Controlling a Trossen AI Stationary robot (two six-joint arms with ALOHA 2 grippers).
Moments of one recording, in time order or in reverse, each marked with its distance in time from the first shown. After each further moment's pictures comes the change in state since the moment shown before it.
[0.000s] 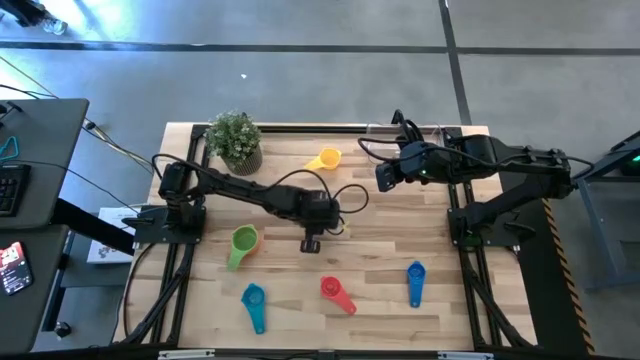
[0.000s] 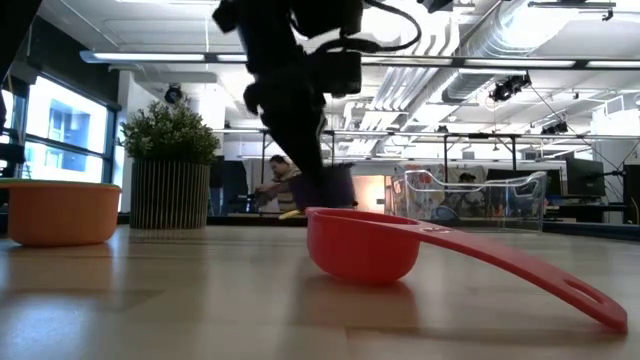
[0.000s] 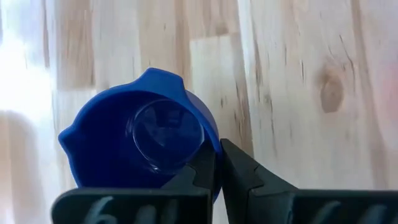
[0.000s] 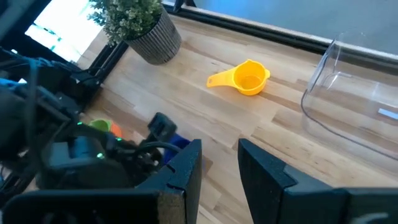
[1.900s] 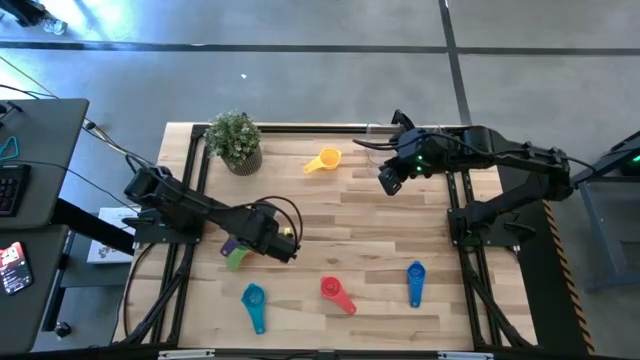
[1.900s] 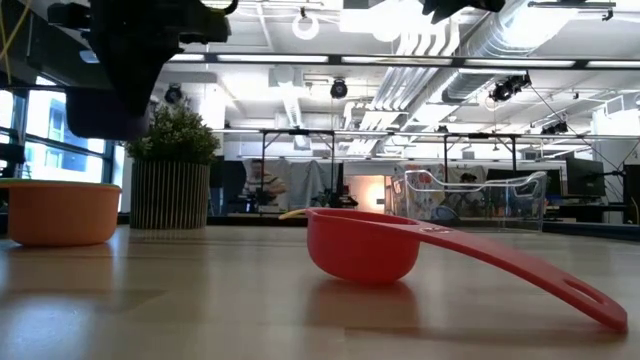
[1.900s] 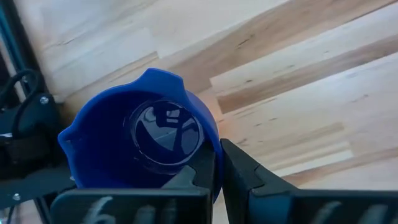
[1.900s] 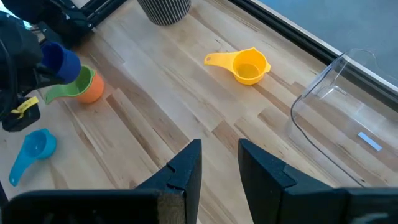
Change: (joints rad) left arm -0.285 -0.213 0.006 -0.812 -0.175 -1.601; right arm -0.110 0.000 0.000 -0.036 -0.183 -0.341
